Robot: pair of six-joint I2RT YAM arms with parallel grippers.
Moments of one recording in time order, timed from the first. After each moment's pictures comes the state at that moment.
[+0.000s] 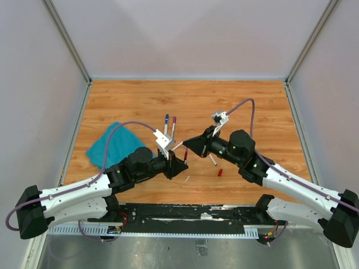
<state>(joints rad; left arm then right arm) -1.03 0.88 0.52 0.13 0.02 -0.44 0.88 0.98 0.69 0.20 -0.14 0.54</state>
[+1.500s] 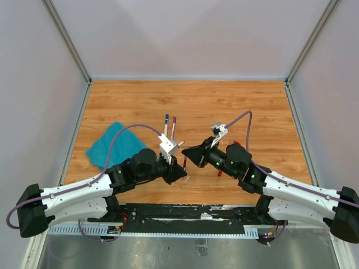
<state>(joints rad) -1.05 0.90 0.53 0.02 0.07 -0.43 1.05 0.95 0.55 0.31 0.08 0.58</state>
